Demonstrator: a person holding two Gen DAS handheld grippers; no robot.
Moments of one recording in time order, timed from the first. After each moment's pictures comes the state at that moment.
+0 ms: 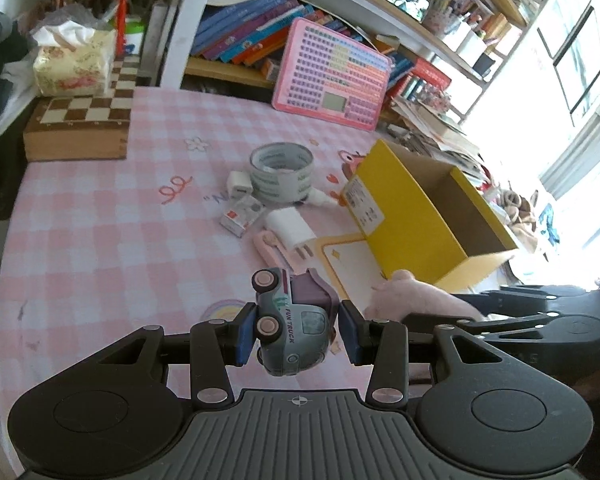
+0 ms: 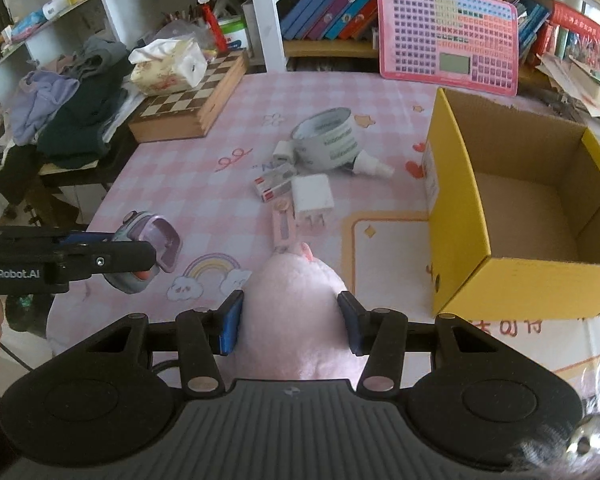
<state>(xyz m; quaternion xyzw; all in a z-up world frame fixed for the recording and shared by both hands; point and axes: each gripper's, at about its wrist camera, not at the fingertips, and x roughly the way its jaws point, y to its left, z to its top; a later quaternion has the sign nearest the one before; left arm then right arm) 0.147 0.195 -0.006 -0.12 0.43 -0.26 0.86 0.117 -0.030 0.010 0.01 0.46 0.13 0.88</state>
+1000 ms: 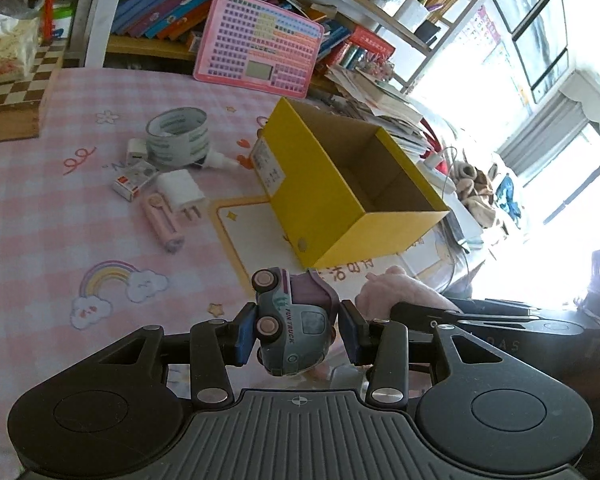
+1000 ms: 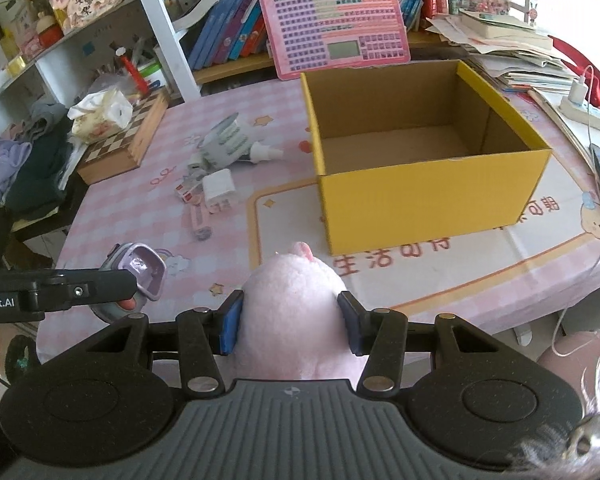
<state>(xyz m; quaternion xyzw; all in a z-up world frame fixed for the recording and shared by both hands) 0.099 0.109 0.009 -0.12 0.44 -0.31 0.83 0.036 -0.126 0.022 0.10 0.44 0.03 0.89</state>
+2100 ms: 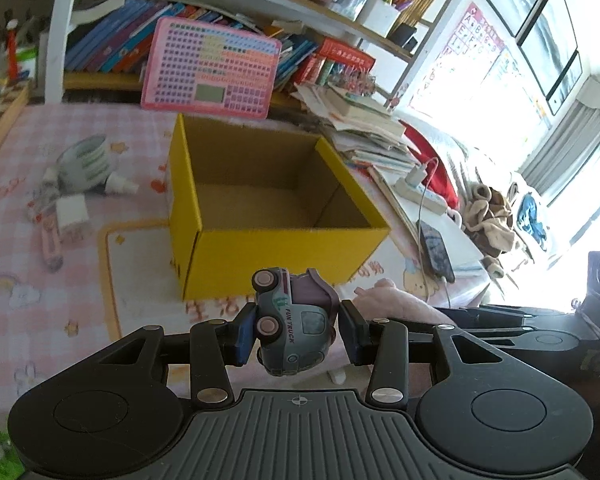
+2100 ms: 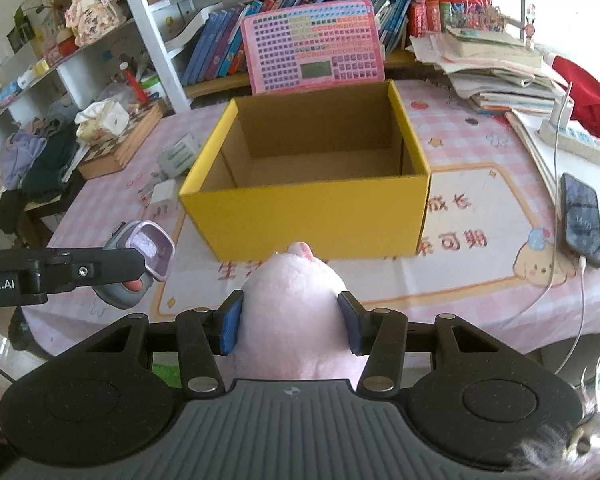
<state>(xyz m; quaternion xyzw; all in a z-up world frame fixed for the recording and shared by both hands) 0.064 -0.064 0.037 -0.11 0.39 -0.27 0.87 0.024 -0.292 0.034 0.07 0.42 0.10 0.90</state>
